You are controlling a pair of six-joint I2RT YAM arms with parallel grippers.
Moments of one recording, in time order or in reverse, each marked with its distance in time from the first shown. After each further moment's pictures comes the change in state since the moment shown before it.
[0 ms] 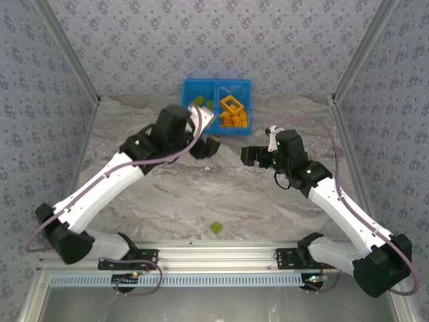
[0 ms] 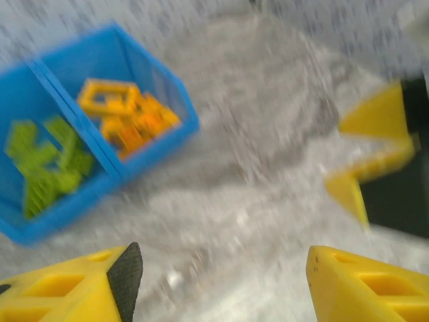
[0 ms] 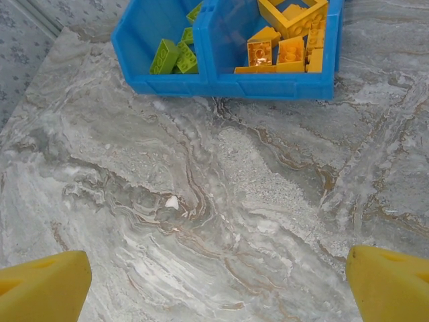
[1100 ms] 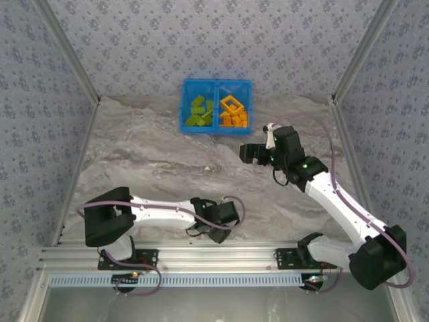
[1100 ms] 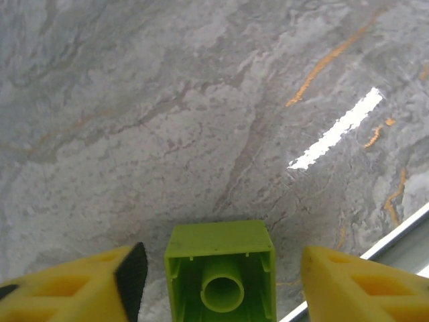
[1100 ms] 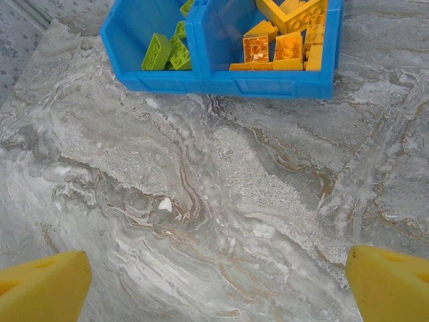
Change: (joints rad) left arm -0.549 0.325 -0.452 0.075 -0.178 -0.497; right arm -0.015 0.055 0.026 0.006 -0.012 -0.014
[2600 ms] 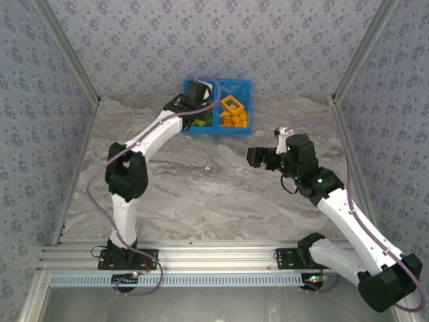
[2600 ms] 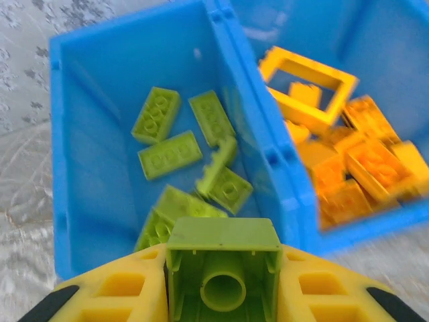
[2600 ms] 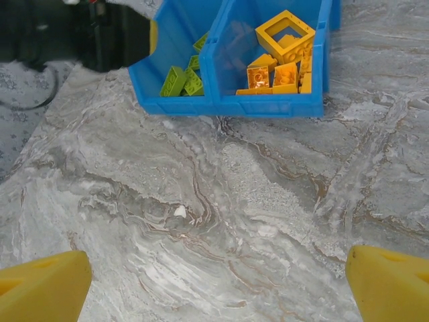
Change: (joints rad) left arm 0.812 0.465 1.015 0.060 -0.074 0.467; right arm 0.000 -0.195 -0.044 -0.043 0.017 0.027
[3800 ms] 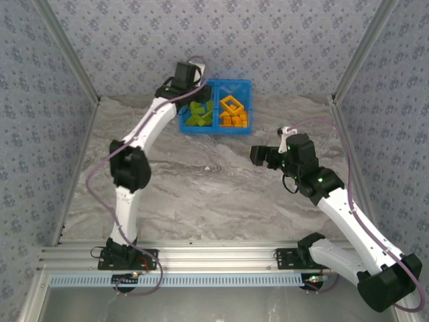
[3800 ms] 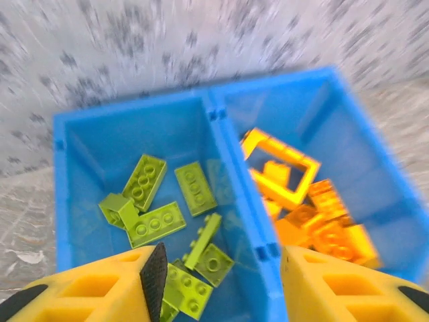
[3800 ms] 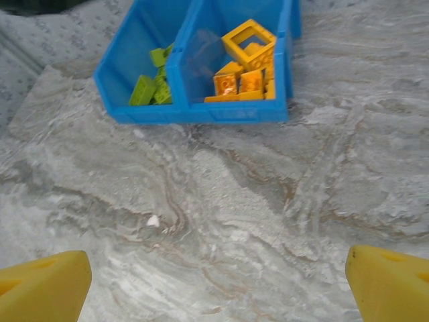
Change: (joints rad) left arm 0.065 -0.006 0.165 -0.020 0.193 -0.069; right arm -0.013 0.007 0.002 -0.023 0.110 -0.001
